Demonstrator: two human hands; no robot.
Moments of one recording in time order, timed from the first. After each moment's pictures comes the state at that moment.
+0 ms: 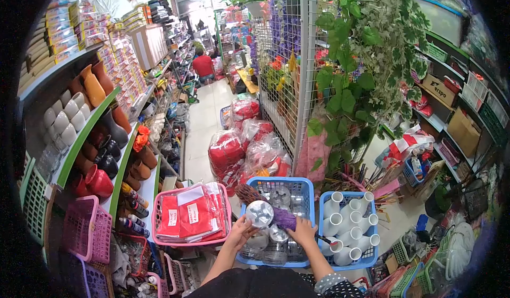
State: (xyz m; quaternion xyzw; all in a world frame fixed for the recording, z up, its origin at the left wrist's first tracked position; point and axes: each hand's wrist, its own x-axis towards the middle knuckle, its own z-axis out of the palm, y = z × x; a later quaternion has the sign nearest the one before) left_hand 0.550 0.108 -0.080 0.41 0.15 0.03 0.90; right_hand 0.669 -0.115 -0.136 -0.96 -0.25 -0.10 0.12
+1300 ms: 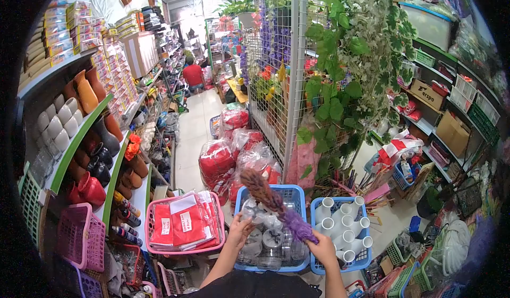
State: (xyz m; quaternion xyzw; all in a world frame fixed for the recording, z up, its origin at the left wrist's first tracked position) left_hand 0.580 0.094 -0.057 0.39 0.17 0.10 0.90; right_hand 0.625 -0.196 -0.015 -0.86 -0.17 0.09 0.46
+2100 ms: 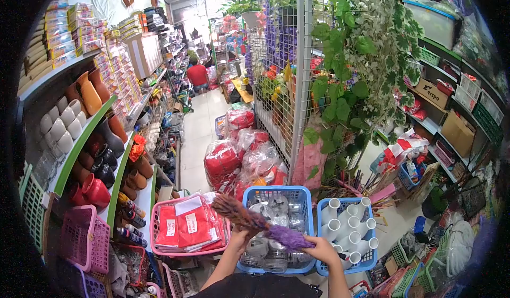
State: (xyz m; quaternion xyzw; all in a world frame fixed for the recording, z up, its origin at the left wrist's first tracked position) left_hand 0.564 0.102 -0.060 0.42 0.16 0.13 0.89; right_hand 0.639 -0.181 -0.030 -0.79 -0.25 0.23 0.51
